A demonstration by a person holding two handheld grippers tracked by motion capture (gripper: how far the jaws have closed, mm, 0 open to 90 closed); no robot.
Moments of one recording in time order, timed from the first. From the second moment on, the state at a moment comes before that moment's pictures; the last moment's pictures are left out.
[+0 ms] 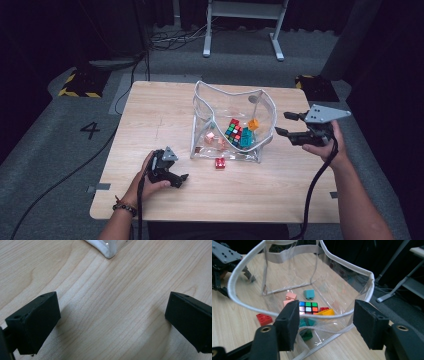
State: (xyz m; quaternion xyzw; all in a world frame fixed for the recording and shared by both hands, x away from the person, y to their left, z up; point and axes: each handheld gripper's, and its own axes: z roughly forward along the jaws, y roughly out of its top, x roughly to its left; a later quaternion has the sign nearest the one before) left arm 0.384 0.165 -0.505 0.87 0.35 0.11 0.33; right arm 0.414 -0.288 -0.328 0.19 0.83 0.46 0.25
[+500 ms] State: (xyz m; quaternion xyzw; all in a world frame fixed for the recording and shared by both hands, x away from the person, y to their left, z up) left arm 0.384 0.165 -0.505 0.87 0.35 0.11 0.33; right arm 0.374 -0.286 -0.401 0.20 0.82 0.50 0.18
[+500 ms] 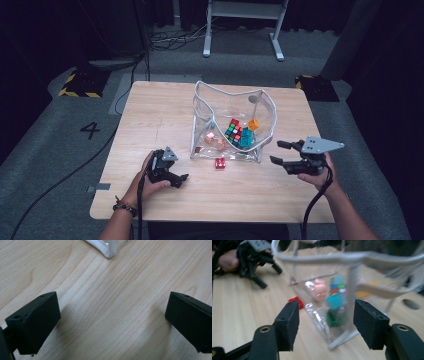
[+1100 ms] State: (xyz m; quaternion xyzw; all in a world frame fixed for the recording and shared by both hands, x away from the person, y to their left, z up) left arm 0.384 0.165 -0.505 0.87 0.35 0.11 0.33; right arm 0.376 -0.158 -0.493 0.15 0.89 0.43 0.09
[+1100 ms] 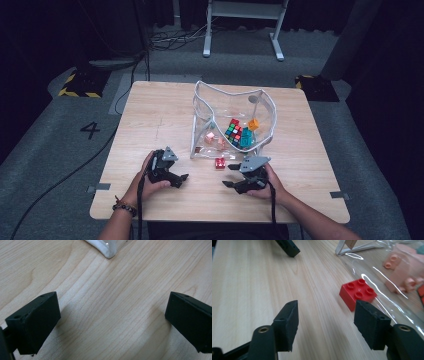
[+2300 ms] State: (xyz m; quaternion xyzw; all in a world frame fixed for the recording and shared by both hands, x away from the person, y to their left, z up) left arm 0.384 0.165 -0.505 0.87 0.35 0.11 0.33; right arm 0.404 -0.117 -0.503 0.13 0.90 0.40 0.10
